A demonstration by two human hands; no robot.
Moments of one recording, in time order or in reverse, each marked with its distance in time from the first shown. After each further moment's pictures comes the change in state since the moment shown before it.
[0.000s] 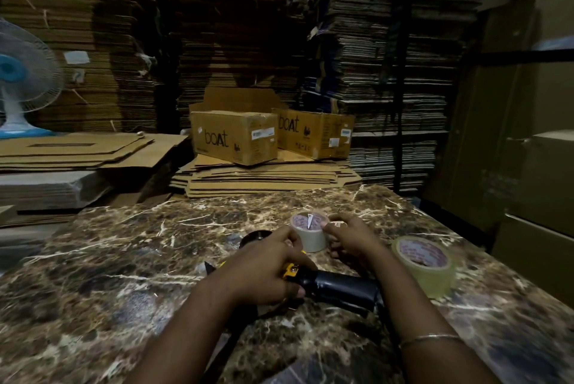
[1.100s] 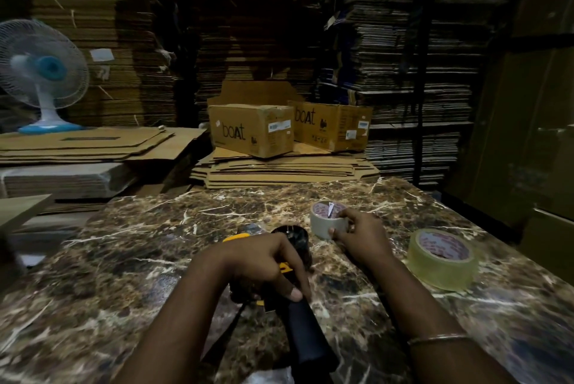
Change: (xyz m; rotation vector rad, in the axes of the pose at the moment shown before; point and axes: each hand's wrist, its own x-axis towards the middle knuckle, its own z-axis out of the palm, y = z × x) left_hand -0.020 -0.013 -0.024 -0.433 -0.320 0.002; right_hand -0.026 0.014 0.019 -0.382 0.197 -0.406
